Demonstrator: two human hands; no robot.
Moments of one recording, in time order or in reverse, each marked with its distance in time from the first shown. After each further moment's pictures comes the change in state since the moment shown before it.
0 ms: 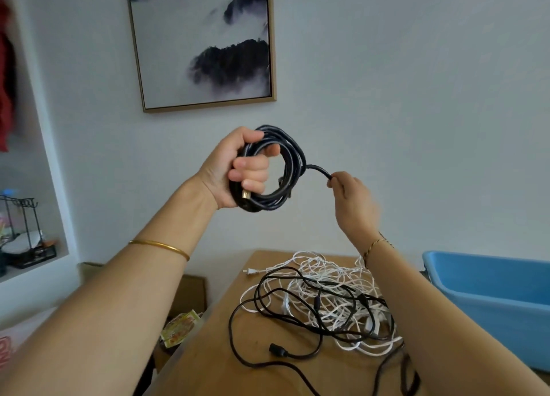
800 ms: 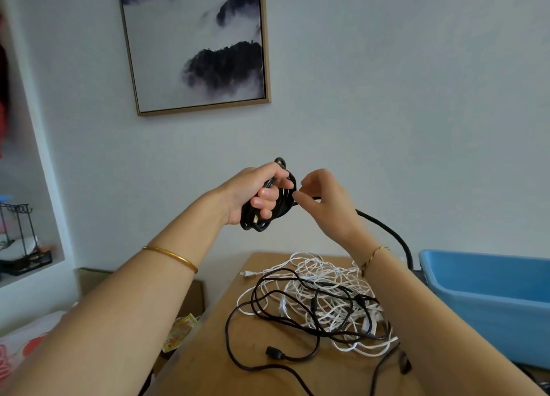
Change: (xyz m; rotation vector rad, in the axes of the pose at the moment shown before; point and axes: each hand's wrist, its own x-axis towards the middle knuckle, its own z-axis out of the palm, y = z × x) left_hand 0.020 -0.030 0.014 0.459 0.398 -0.133; right_hand -0.018 -0.034 -0.014 0.390 -0.250 -0.126
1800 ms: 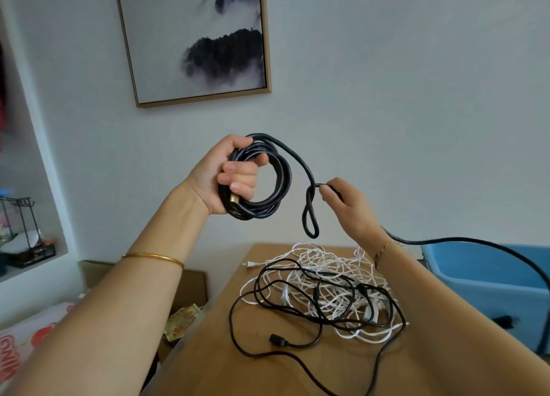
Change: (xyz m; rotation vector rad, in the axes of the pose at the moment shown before) left_hand -0.011 0.000 -0.041 -0.516 -0.398 0.018; right_hand -0.006 0.046 -0.011 -0.051 0.001 -0.016
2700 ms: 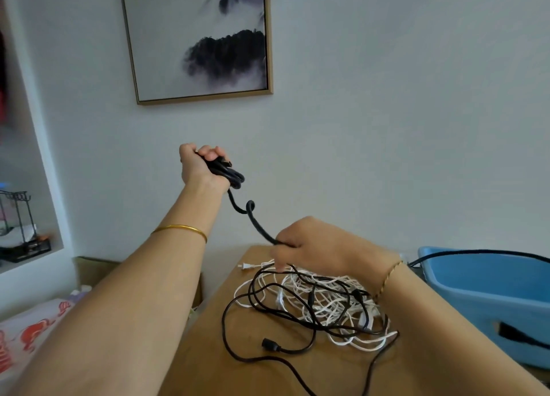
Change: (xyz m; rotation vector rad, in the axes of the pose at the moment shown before) left_hand 0.035 0.002 -0.023 -0.818 0.747 0.795; right_hand -0.036 -0.098 -0.005 -0.341 -0.742 -0.046
